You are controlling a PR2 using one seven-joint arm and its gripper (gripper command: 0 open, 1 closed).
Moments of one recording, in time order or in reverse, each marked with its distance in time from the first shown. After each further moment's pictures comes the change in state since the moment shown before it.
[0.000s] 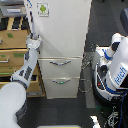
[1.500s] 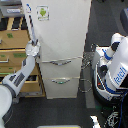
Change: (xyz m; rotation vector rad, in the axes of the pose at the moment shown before) arm -0.036 -0.010 -0.006 -0.003 -0.016 -0.090
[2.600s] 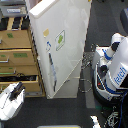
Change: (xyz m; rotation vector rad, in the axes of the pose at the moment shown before) arm -0.424 -0.060 0.208 -0.137 -0.392 -0.626
